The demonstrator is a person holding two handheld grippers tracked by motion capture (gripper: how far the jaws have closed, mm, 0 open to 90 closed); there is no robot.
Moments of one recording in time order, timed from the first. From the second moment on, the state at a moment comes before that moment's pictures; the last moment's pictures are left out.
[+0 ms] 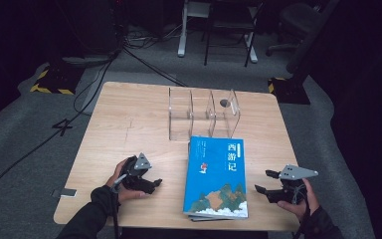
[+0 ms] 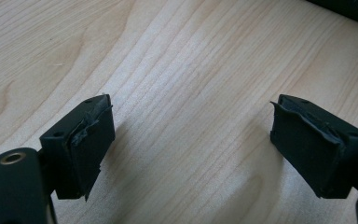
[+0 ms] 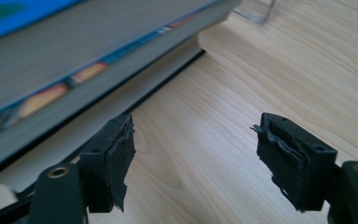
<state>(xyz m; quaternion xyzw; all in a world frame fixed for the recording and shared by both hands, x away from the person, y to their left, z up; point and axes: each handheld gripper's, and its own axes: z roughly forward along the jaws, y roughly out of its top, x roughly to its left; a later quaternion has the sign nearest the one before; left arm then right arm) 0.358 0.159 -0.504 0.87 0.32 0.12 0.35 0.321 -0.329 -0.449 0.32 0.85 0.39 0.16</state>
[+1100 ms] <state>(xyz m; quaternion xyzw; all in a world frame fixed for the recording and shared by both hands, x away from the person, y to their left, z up) 0.359 0.157 -0.503 0.87 0.32 0.12 0.35 0.298 -0.293 -0.426 0.22 0.88 0.40 0.13</state>
